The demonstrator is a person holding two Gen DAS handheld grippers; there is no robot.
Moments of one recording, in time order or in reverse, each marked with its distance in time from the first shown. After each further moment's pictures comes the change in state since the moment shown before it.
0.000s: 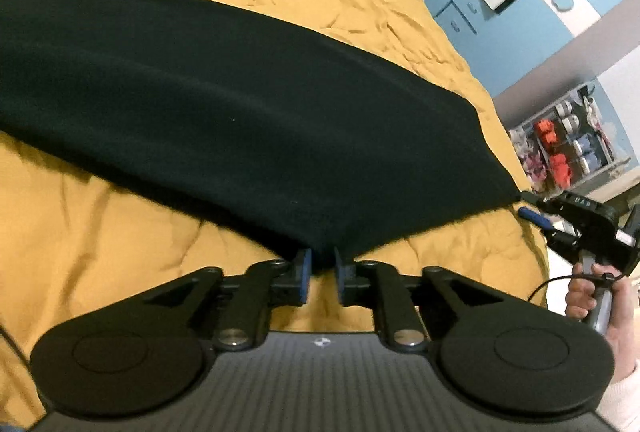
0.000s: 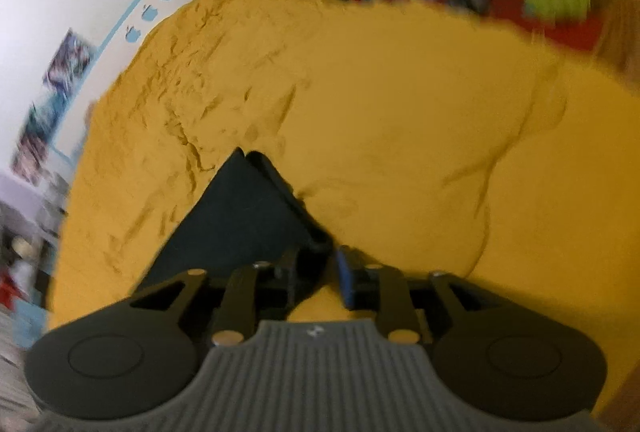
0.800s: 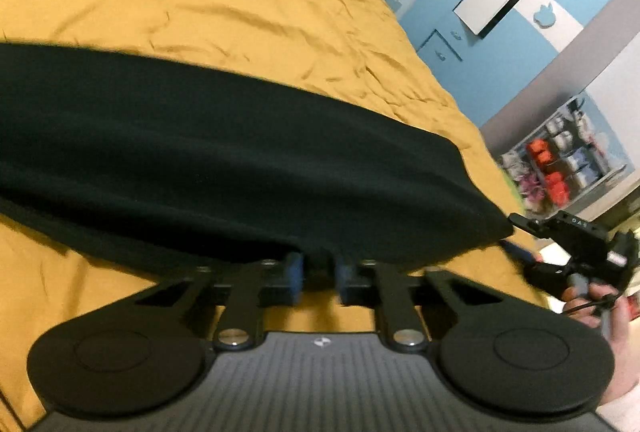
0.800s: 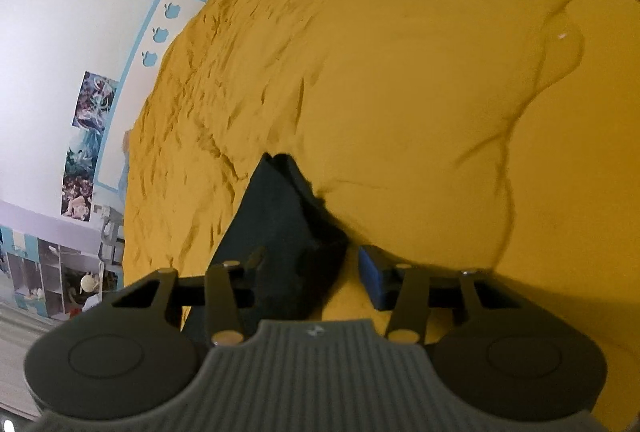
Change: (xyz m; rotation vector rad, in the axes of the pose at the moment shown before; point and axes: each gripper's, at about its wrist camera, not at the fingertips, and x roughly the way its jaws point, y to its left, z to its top) left arm 0.004 -0.023 0.018 0.070 -0.152 0.022; right arm 0.032 -0.040 0.004 0.313 0.123 0.244
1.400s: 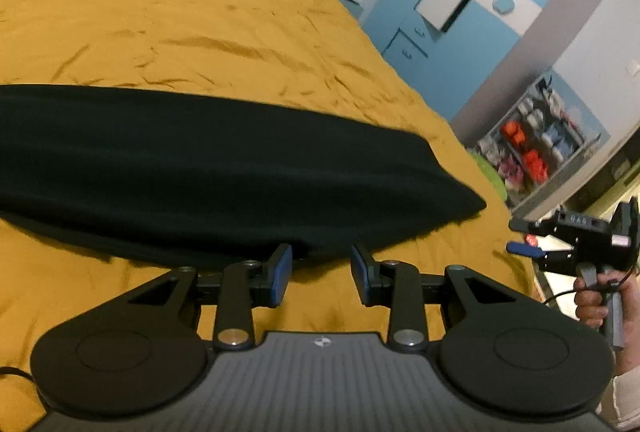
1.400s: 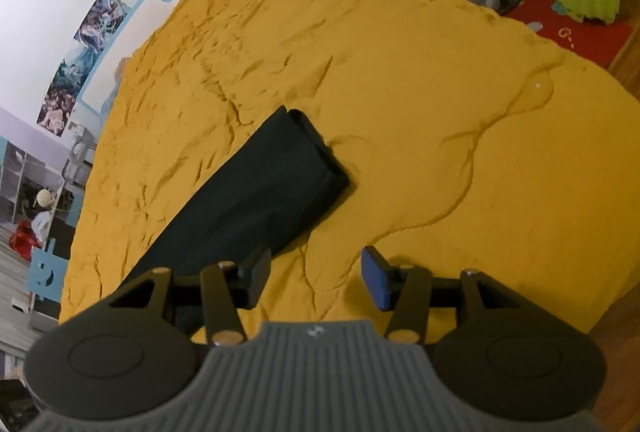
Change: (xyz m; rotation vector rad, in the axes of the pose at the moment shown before) left arm -0.041 0.007 -0.006 0.113 -0.019 -0.056; right arm -0.061 0.026 -0.036 -0.267 0.040 -0.123
